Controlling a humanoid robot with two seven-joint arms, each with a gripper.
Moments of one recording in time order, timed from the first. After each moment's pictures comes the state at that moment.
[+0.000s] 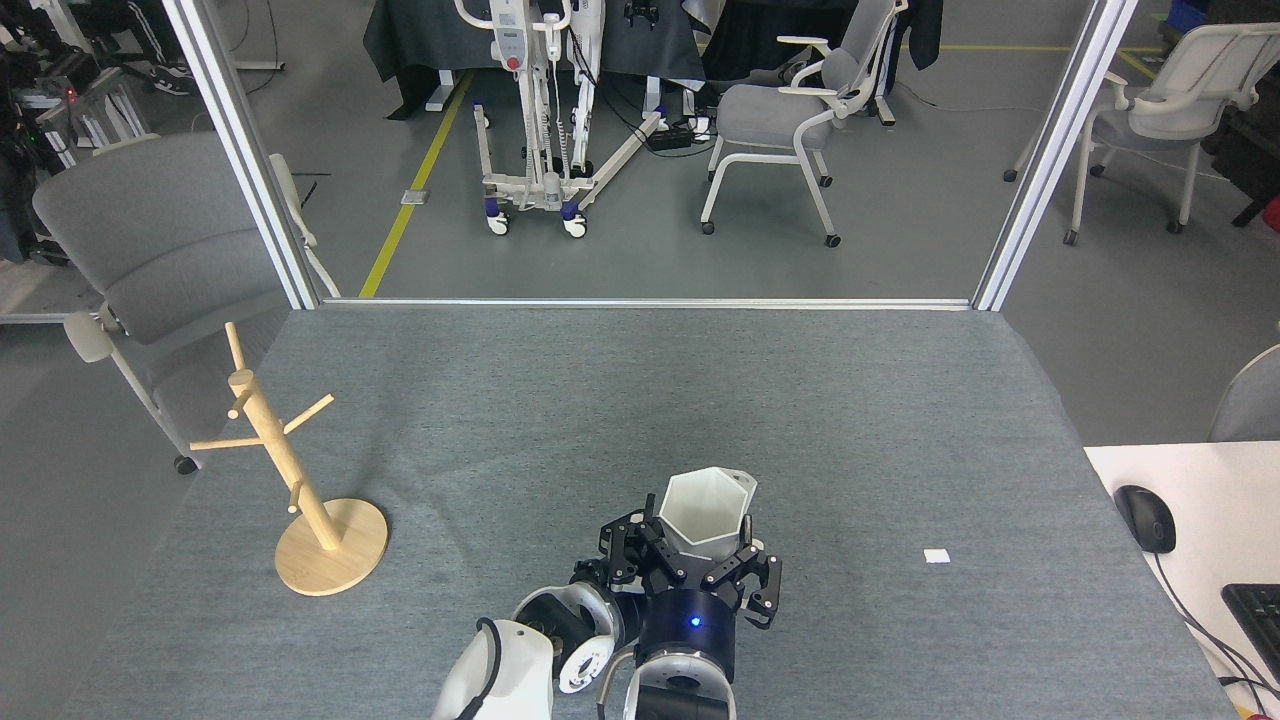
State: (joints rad) left arm -0.44 -0.13 -0.43 -1.05 -1.36 -0.38 -0.16; right arm -0.27 0.12 0.78 -1.45 1.31 0.95 0.12
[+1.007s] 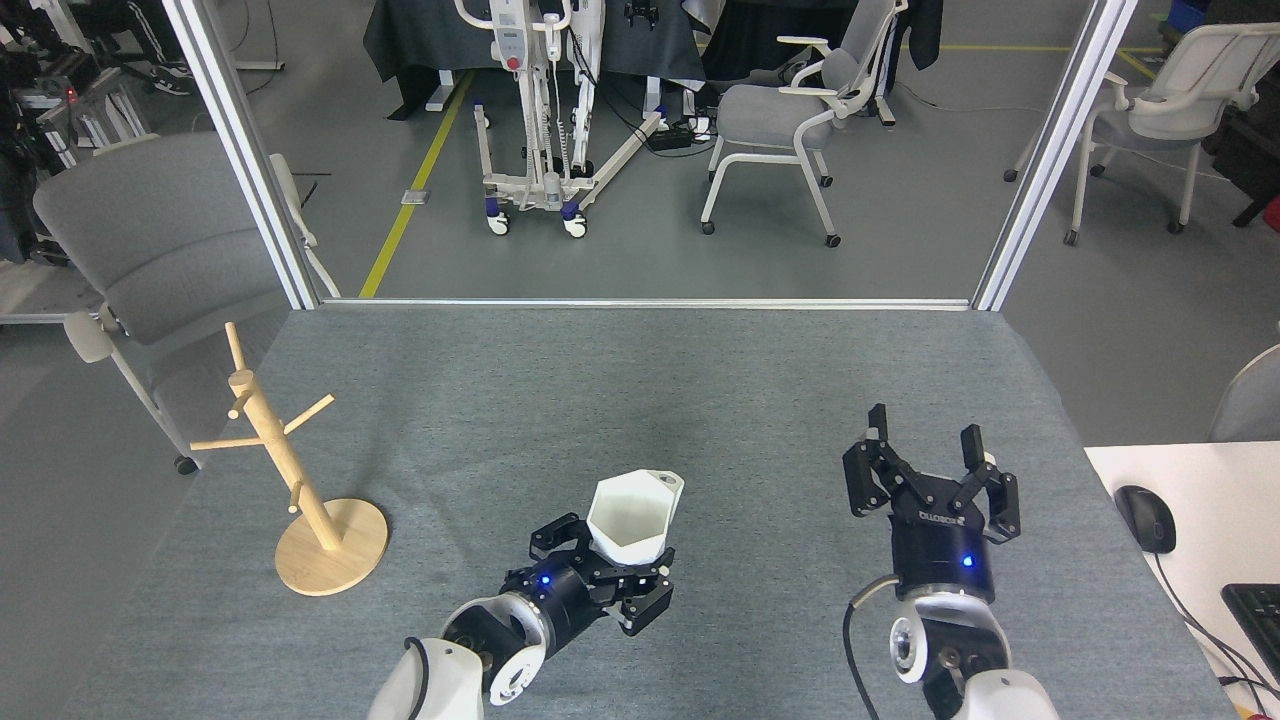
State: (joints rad) left arm -0.34 0.00 -0.36 -1.18 -1.38 -0.38 -0.17; right arm -0.18 -0.09 0.11 -1.47 1.21 0.20 -0.22
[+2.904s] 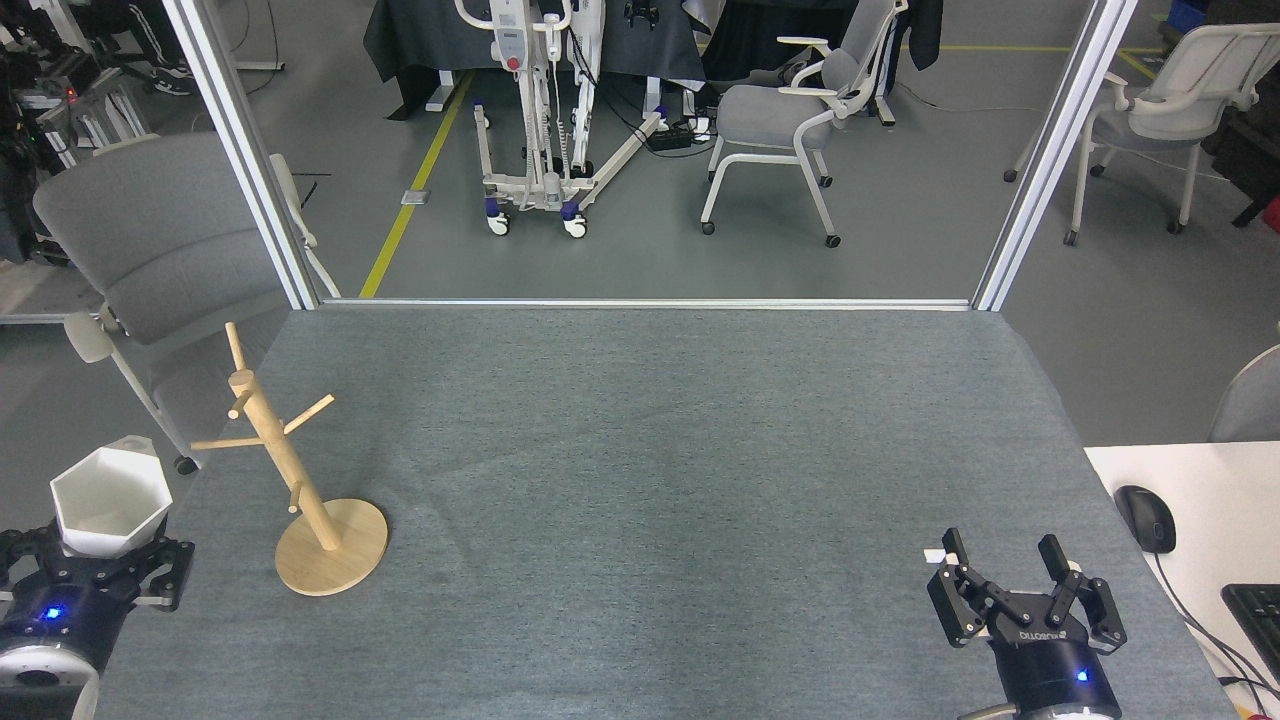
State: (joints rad) left arm -0.10 0.29 0.42 -1.50 -1.72 -0.25 -0.21; right arm 0.06 -0.08 -0.19 -1.59 1.34 -0.16 -0.03
